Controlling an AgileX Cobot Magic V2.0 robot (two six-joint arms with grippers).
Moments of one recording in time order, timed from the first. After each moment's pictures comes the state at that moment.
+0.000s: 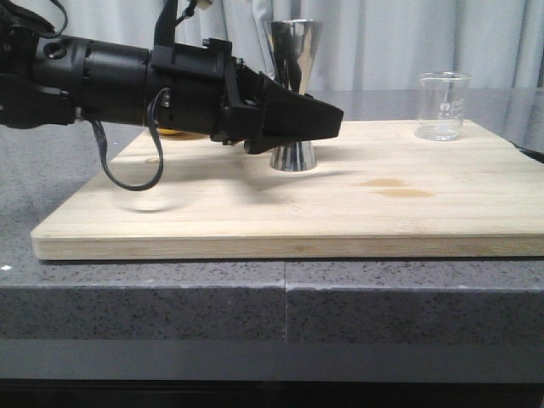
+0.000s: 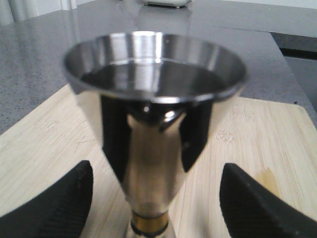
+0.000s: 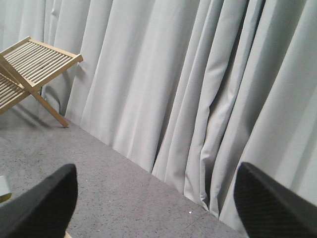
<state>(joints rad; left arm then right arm) -0.44 1.95 -1.12 1.27 -1.00 -0.79 -0.10 1.23 -0.87 -1.01 -0.91 0.69</state>
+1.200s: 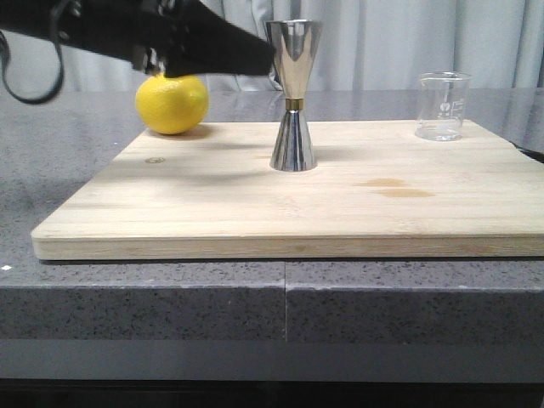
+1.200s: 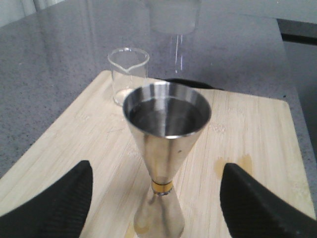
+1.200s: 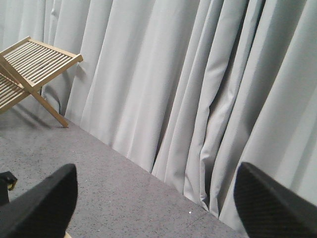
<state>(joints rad) -0.31 1.74 -1.12 1.56 -0.99 -1.10 -0.10 1.23 -0.87 -1.01 -0.91 0.69</state>
